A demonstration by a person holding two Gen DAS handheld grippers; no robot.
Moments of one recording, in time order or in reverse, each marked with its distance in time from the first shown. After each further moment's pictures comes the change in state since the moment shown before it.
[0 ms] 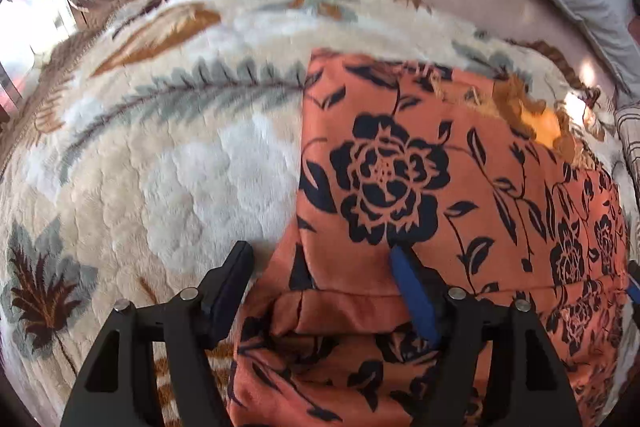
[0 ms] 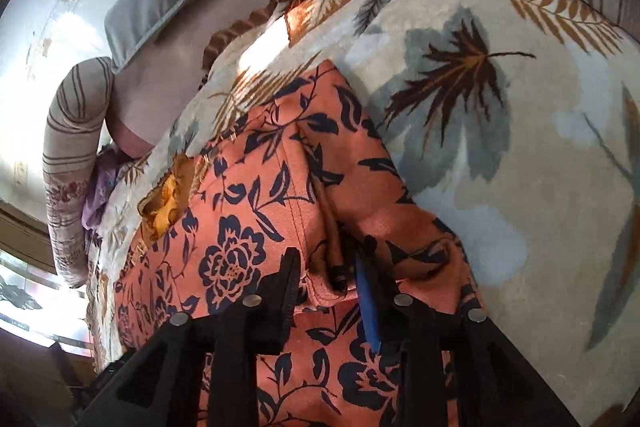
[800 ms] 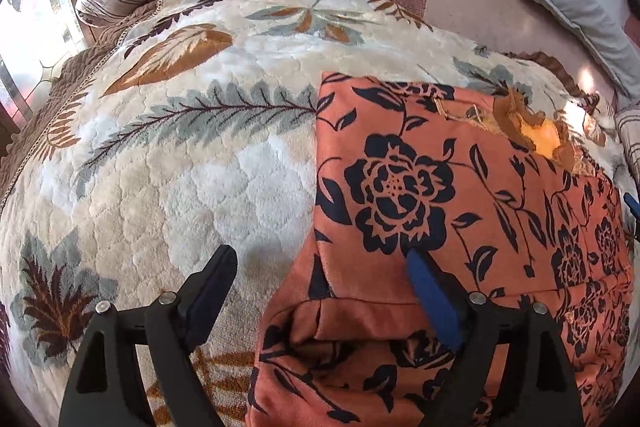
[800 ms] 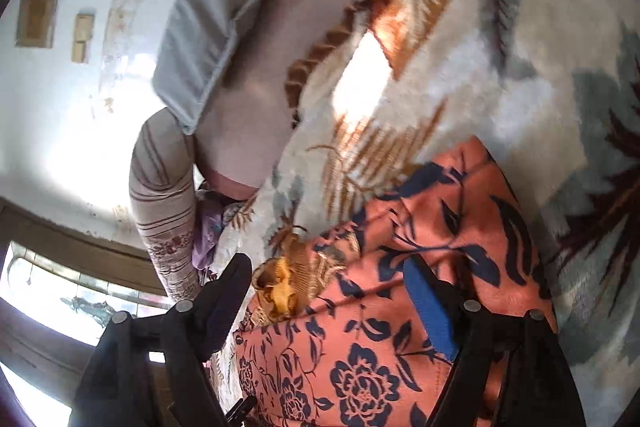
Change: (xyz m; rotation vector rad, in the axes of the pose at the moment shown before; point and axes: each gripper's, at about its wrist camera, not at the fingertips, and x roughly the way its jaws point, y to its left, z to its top) left arm -0.012 0.007 0.003 -0.007 -0.032 -0.002; right arm 0.052 0.017 0.099 0.083 0.056 0.451
